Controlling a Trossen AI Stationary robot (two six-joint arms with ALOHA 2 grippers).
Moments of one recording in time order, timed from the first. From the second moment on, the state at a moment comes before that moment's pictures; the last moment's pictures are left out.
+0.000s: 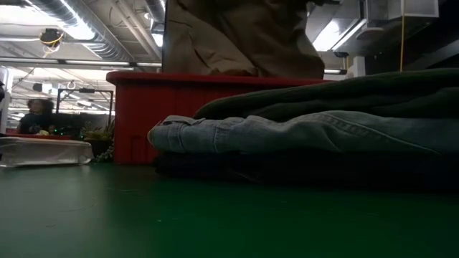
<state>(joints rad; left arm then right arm) 0.19 1.05 1.10 0.50 -0.32 0.35 -0.20 1.38 1.69 -0.79 0.86 -0.76</state>
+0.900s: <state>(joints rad) 0.54 0.99 1.10 0.66 -0.17 0.32 -0.51 1.38 1.81 -0.51 0.39 -1.04</state>
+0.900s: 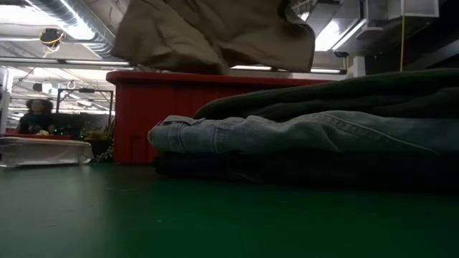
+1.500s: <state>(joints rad) 0.42 0.84 1.10 0.09 0.10 0.00 -0.39 1.26 1.81 -0.99 0.17 -0.92</state>
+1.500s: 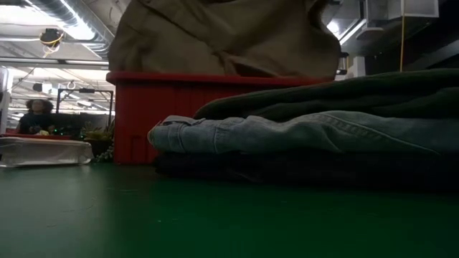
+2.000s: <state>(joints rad) 0.15 0.72 1.10 -0.33 0.20 -0.23 0.02 1.26 1.81 -1.14 0.17 -0.64</state>
